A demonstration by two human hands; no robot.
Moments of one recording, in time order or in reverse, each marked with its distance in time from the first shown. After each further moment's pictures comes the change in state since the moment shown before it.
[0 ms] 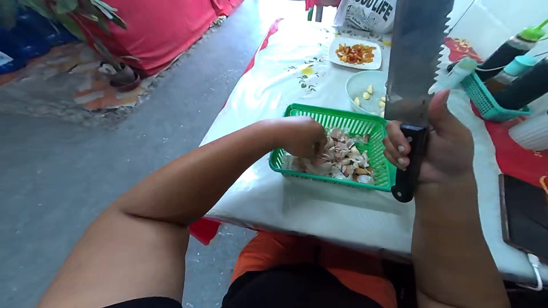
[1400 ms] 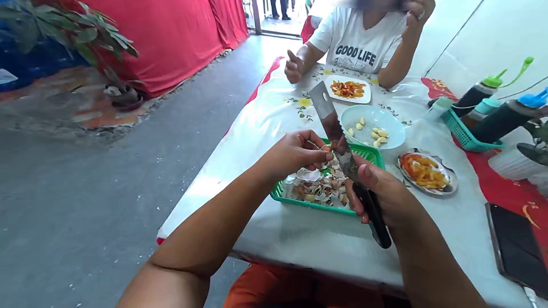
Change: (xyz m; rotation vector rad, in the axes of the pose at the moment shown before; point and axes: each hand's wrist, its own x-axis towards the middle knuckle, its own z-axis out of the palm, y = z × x) left_hand -0.028 0.019 0.013 -1.227 0.682 -0.148; right_hand -0.002 0.029 0.033 -0.267 -0.080 0.209
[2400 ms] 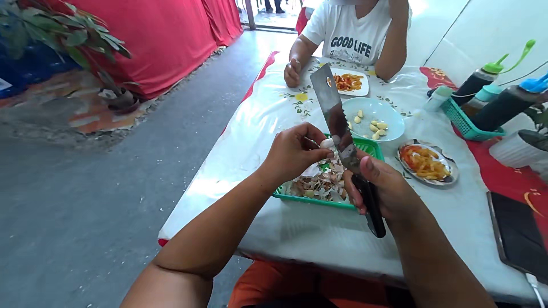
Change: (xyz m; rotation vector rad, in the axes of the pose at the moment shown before) left_hand 0.000 -0.019 0.009 0.284 0.198 0.395; right_hand 0.001 0.005 0.000 0.046 -0.010 -0.068
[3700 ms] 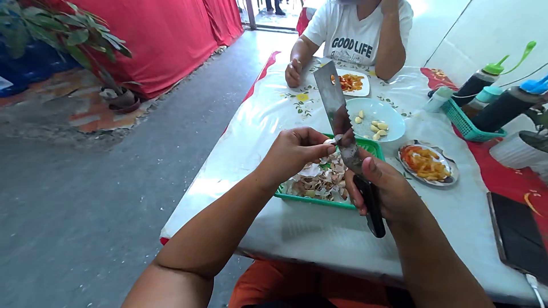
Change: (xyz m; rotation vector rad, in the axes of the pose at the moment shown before) left_hand -0.001 0.013 -0.003 -0.246 -0.044 -0.211; right_hand -0.001 0.000 0.003 0.007 -0.004 -0.048
